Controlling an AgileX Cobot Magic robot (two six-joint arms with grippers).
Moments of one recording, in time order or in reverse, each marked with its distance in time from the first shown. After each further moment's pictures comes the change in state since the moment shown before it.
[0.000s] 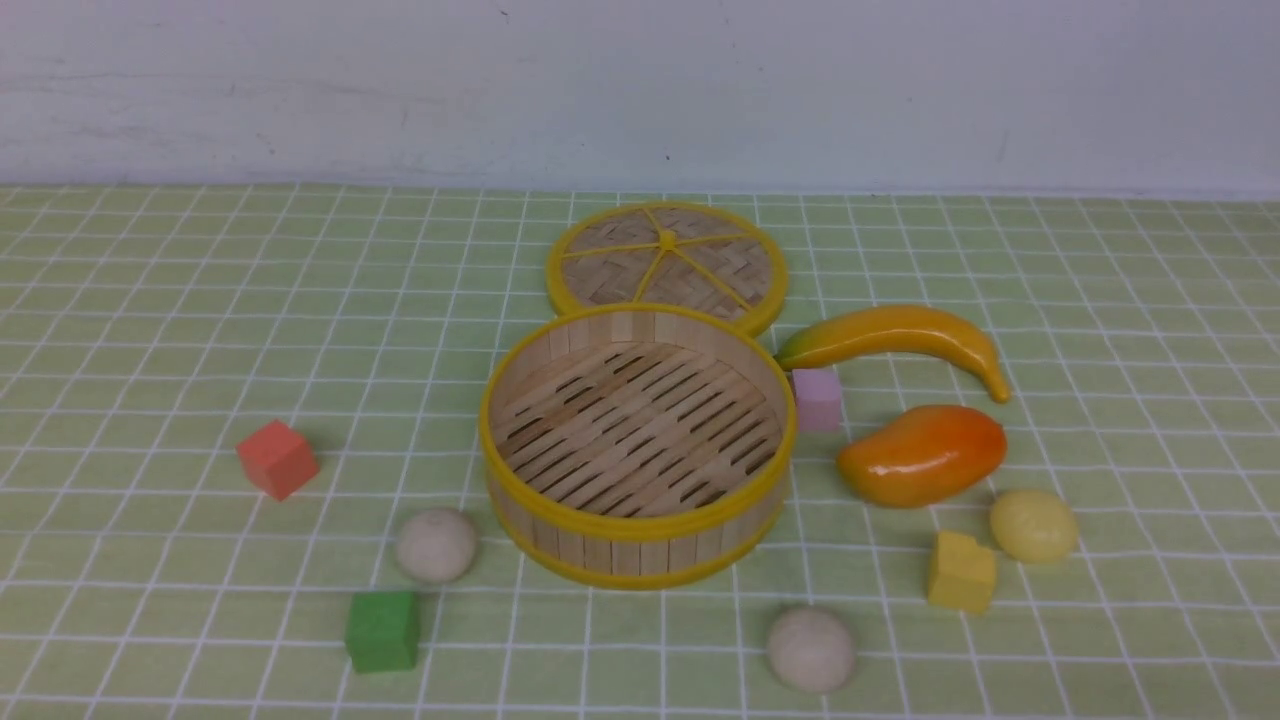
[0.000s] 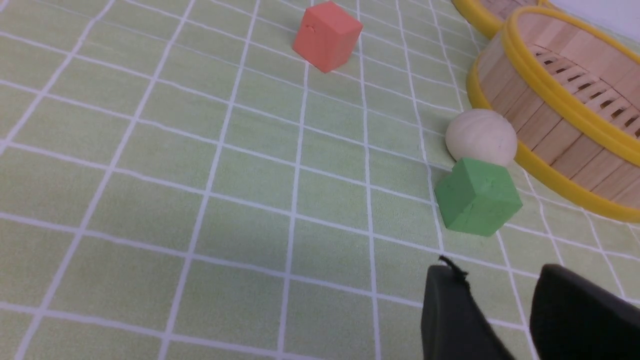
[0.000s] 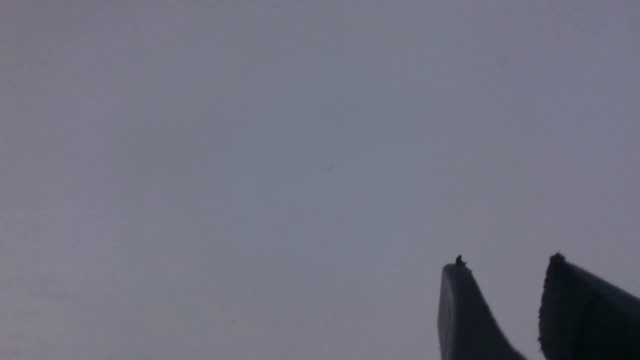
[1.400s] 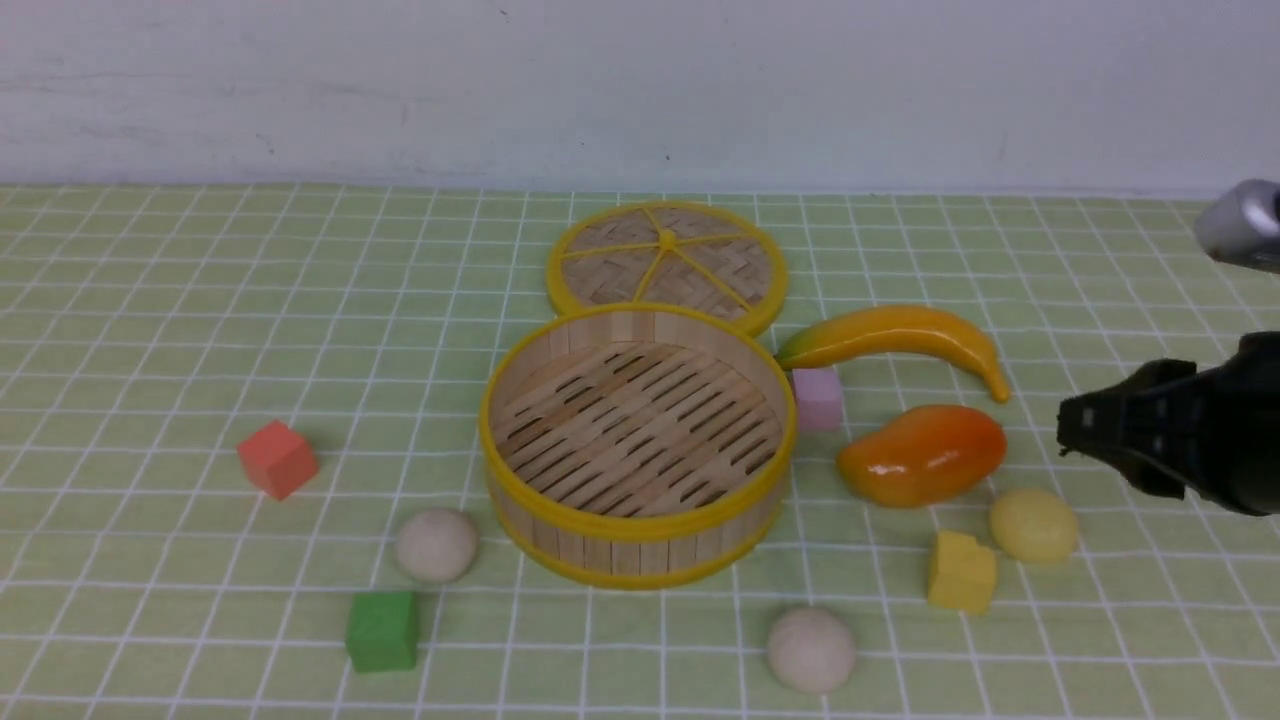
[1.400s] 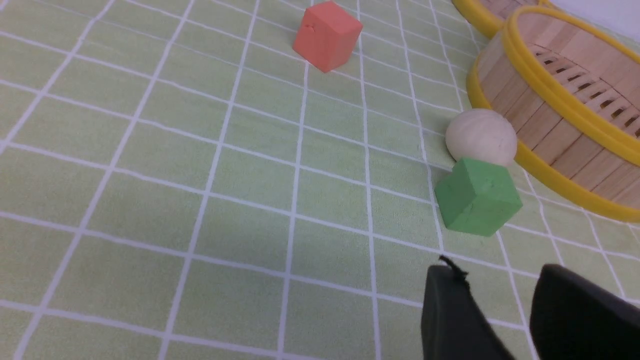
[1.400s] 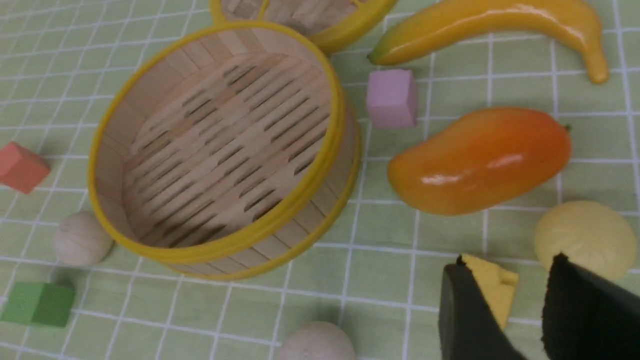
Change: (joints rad) right arm 0.309 1.124 -0.733 0.835 0.967 -0.695; left arm 0.000 0.000 0.000 0.000 0.000 0.000
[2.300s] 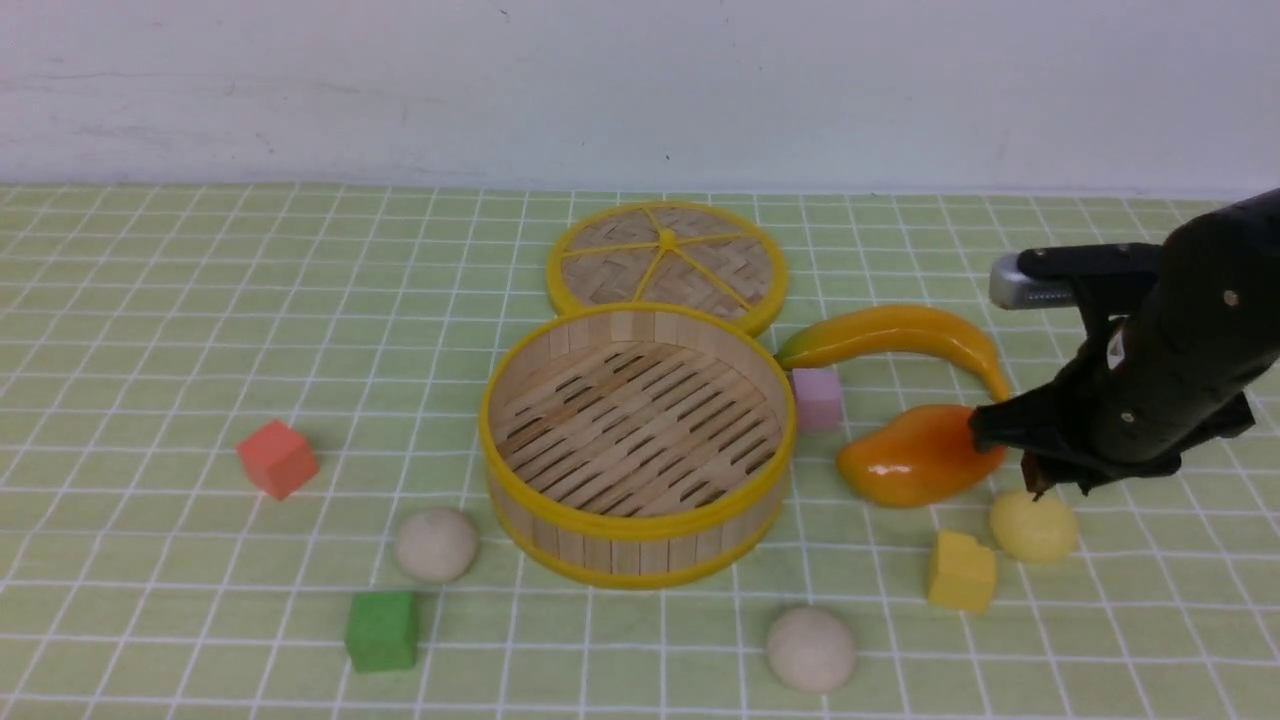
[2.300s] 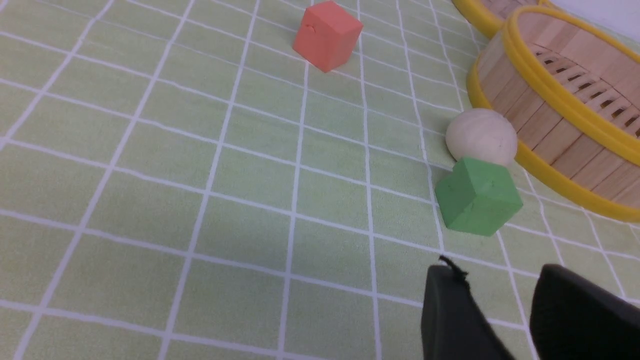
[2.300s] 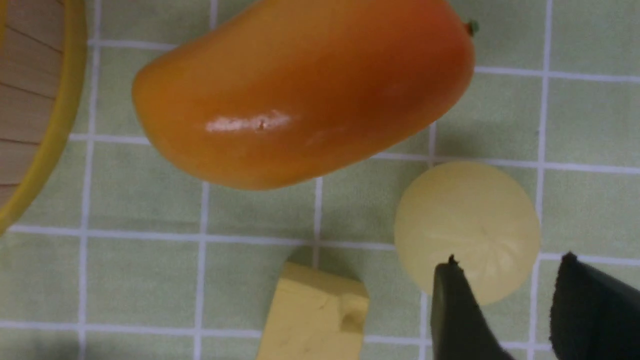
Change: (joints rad) right arm 0.000 0.584 -0.391 -0.505 0.282 0.353; left arm 0.000 0.000 0.000 0.000 0.000 0.000
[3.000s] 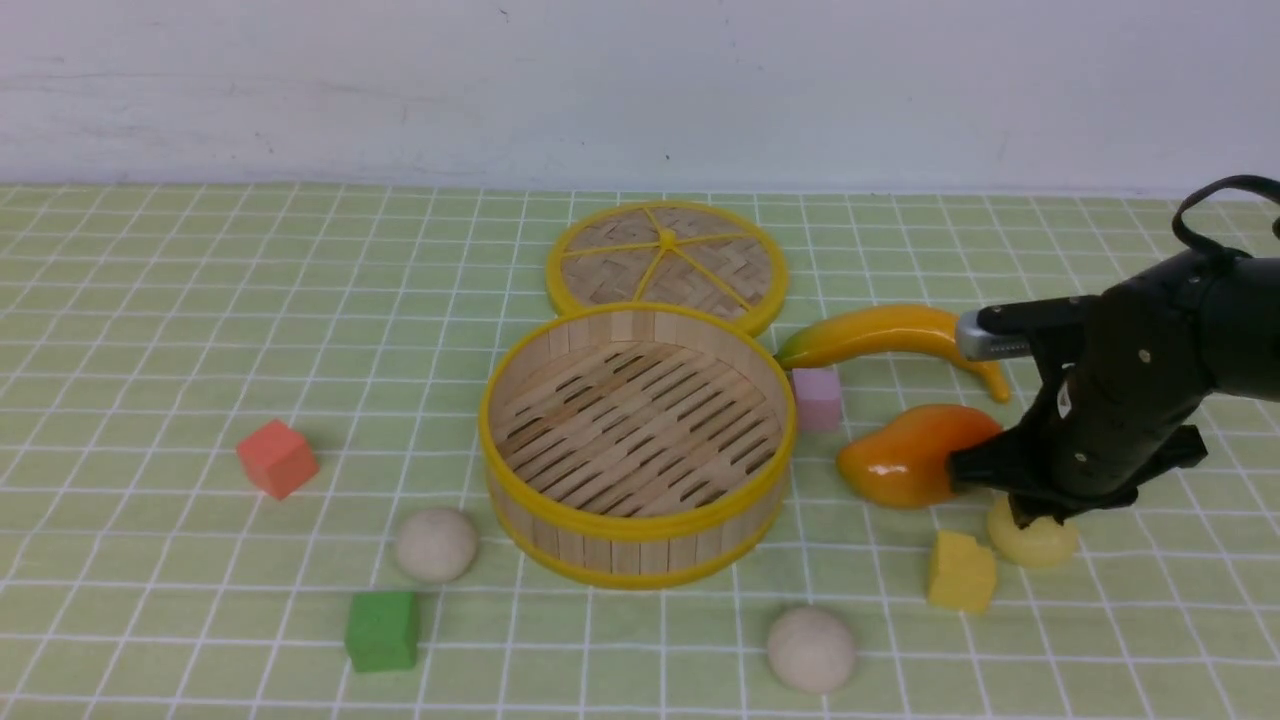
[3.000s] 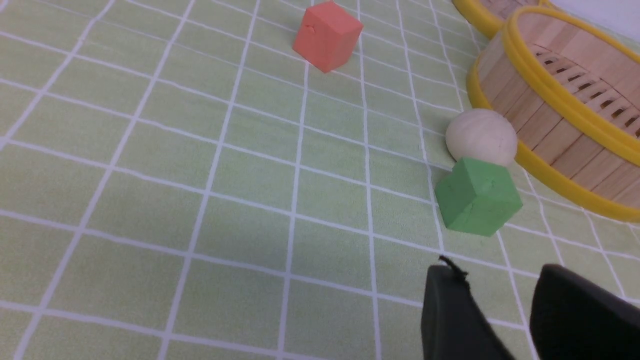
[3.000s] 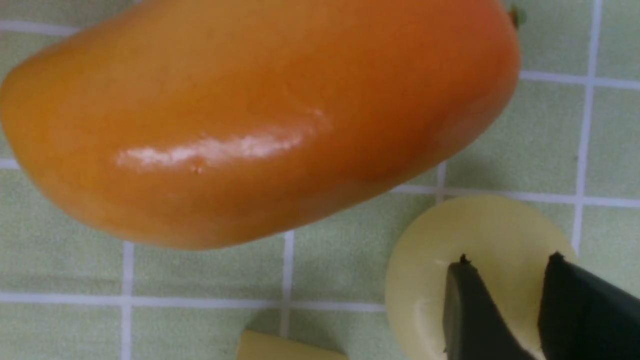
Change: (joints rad) right arm 0.000 0.134 -0.002 -0.097 -0.079 0.061; left arm 0.000 0.000 0.000 0.000 0.000 0.000
